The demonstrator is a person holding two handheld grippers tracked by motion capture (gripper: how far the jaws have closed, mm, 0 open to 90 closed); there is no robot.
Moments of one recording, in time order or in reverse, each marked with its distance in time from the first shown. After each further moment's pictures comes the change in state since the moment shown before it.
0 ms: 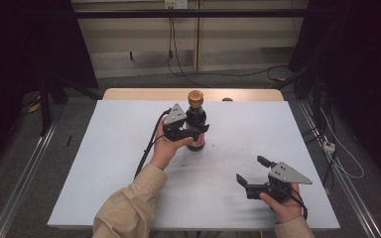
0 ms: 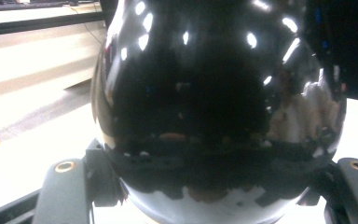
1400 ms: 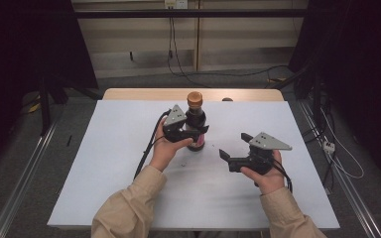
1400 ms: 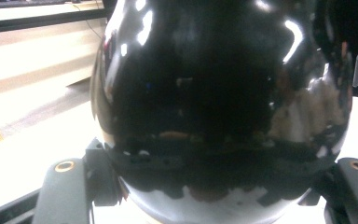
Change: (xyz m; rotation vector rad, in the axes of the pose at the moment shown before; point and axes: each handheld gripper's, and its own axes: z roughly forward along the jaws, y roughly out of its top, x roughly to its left) left arm -0.003 0.000 -0.004 0.019 0.007 0.005; right arm 0.005 0.066 0.055 0.044 0.030 0.029
